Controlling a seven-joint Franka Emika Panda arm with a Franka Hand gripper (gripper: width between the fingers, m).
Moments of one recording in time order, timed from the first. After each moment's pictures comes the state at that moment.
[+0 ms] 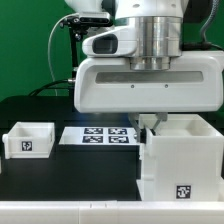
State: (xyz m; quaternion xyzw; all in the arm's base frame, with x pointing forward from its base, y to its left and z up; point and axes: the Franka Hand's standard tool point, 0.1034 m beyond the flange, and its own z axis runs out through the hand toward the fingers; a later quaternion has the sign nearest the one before) arm 0.624 0.037 0.098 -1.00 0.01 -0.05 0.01
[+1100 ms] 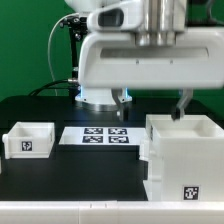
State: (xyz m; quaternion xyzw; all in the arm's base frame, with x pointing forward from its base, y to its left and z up) arm 0.607 0.035 0.142 -1.00 -0.03 -0.05 0.00
